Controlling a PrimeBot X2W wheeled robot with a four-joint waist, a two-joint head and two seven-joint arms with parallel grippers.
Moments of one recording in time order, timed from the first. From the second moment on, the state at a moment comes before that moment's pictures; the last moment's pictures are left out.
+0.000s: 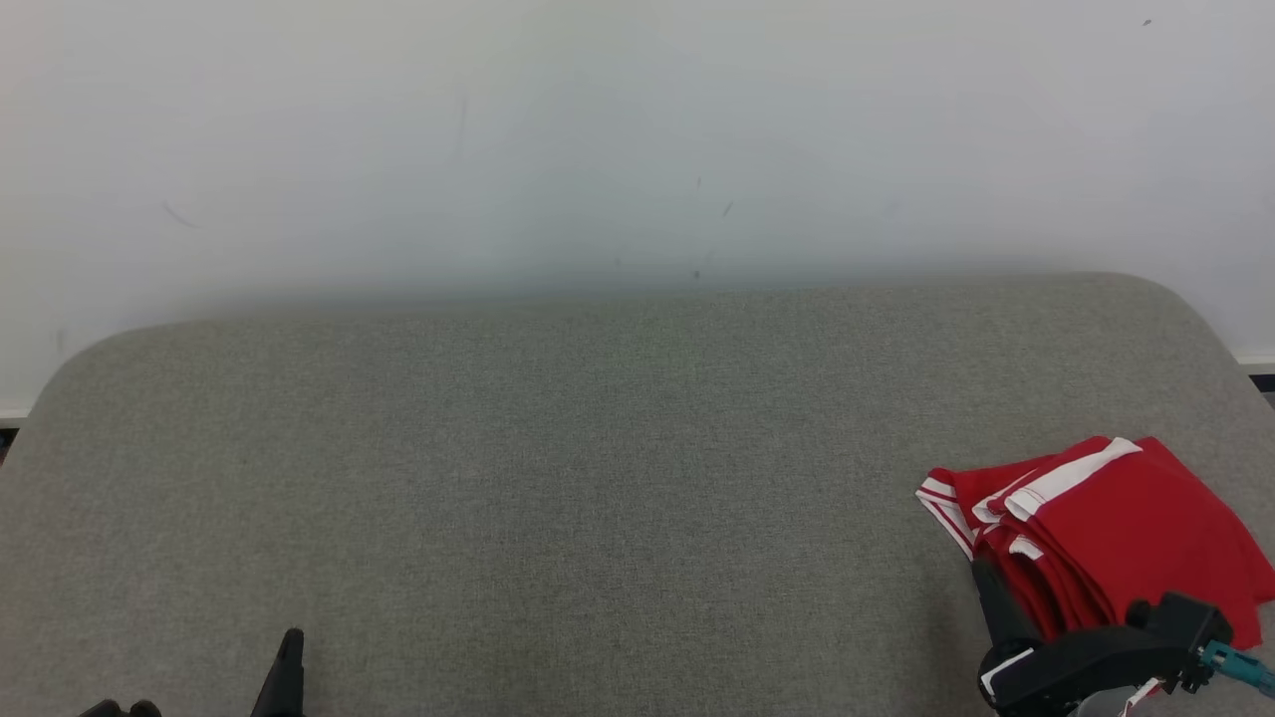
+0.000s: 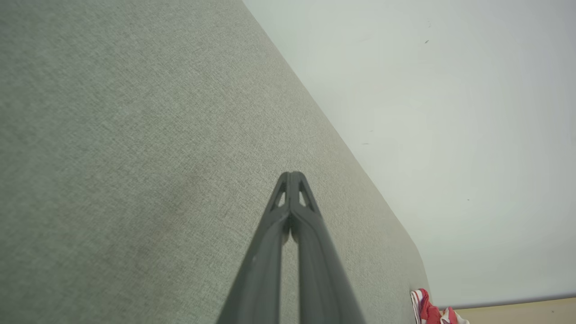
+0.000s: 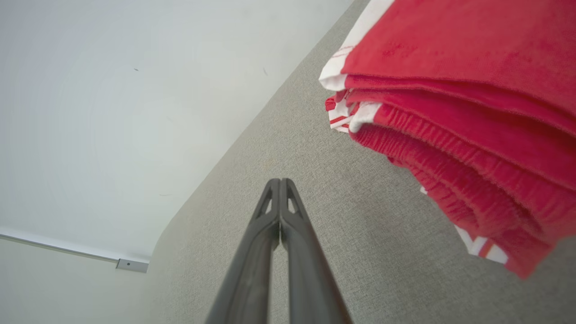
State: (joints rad) left arm -0.01 0.10 -0.08 0.31 -0.98 0.01 0.01; right arm -0.04 -0.03 -0.04 0.34 0.97 0.05 0.06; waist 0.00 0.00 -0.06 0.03
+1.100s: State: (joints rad) left arm -0.05 0.06 0.03 0.30 -1.37 -0.07 0.08; right arm -0.07 -0.03 -0.10 0.32 1.37 0.10 0.10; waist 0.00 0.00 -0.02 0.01
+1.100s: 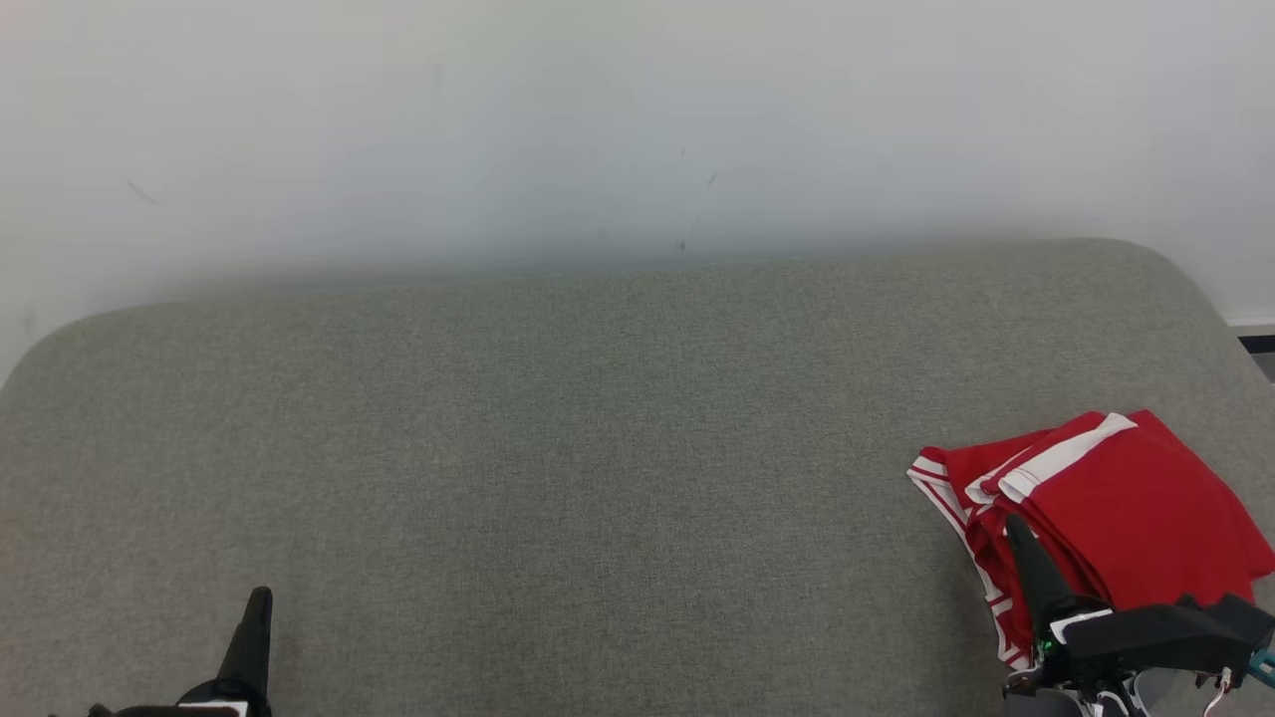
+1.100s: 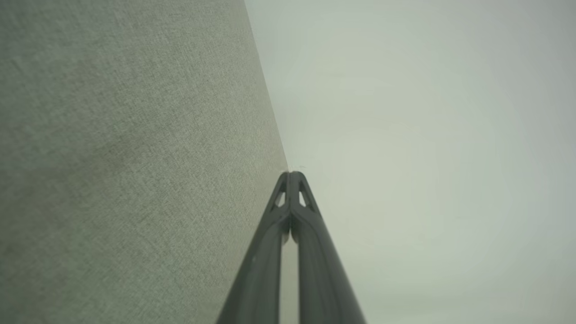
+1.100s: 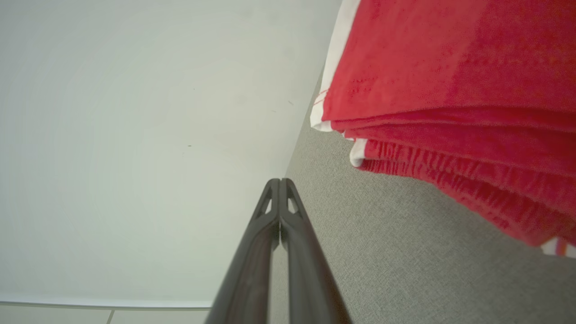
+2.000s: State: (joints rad) left arm -0.09 0.04 0.09 0.30 -1.59 -0.12 0.11; right arm -0.08 -0.04 -0.13 0.30 1.60 0.12 0.11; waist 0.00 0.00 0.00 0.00
